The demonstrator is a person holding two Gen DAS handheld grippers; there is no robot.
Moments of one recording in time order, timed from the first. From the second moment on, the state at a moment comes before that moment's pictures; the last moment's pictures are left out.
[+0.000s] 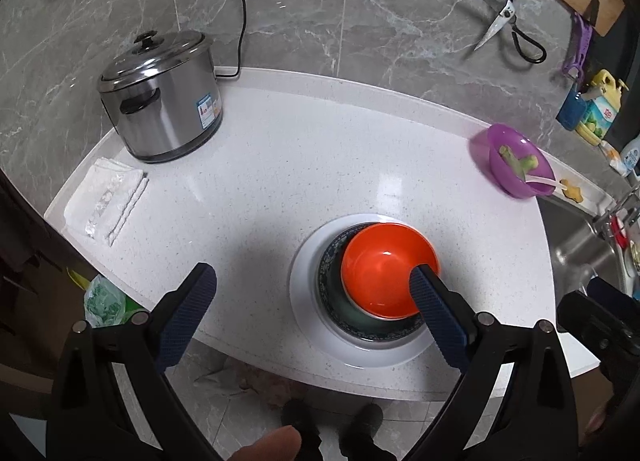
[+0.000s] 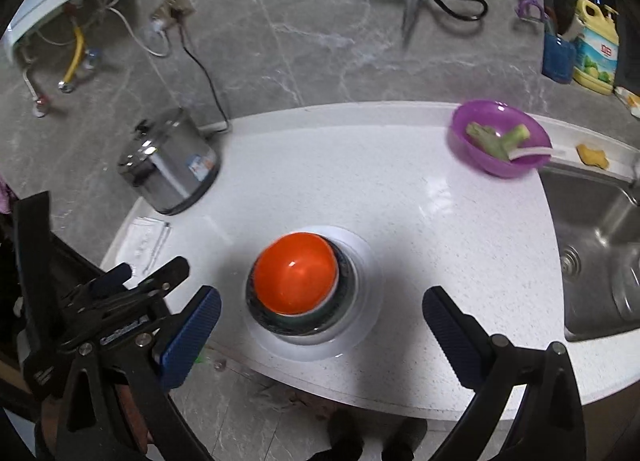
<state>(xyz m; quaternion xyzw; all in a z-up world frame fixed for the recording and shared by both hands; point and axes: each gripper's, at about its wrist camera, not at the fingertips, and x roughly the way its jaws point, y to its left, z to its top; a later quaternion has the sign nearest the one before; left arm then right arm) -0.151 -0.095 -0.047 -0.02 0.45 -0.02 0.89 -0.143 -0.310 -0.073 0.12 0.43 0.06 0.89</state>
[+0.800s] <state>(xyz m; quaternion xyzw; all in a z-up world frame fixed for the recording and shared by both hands) -0.158 -0.099 -0.052 -0.01 0.46 -0.03 0.89 -0.138 -0.296 -0.083 0.09 0.45 0.02 0.89</state>
